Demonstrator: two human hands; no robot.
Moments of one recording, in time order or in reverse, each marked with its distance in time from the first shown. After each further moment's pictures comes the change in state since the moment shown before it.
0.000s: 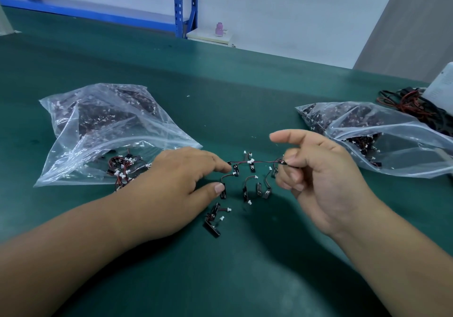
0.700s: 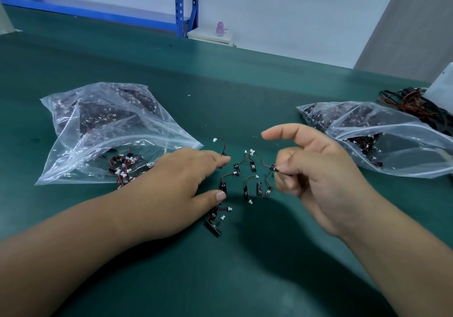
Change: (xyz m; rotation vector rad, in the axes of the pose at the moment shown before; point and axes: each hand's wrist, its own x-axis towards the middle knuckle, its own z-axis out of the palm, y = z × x) left_hand -0.001 0.002 -0.002 0.086 -0.103 -0.035; right_hand -0.004 -0.008 0.002 -0.201 -0.146 0.001
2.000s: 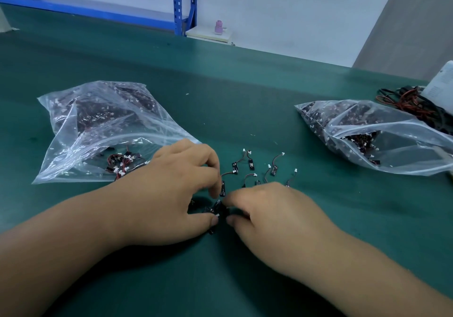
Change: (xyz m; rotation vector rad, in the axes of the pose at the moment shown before) left_hand -0.007 0.001 -0.010 0.116 0.023 0.222; right_hand -0.028 0.020 0.036 -1.379 -0.232 -0.204
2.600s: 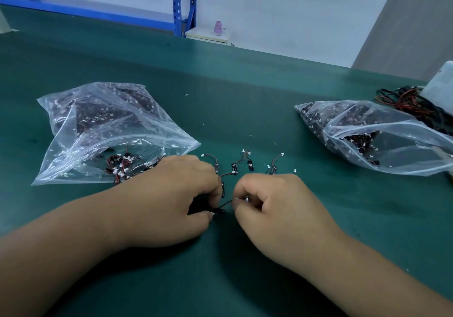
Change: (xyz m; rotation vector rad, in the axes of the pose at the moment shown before) left_hand 0.003 0.000 0.001 -0.082 -0.081 0.025; right_hand -0.003 0.002 -0.001 0.305 0.221 0.115
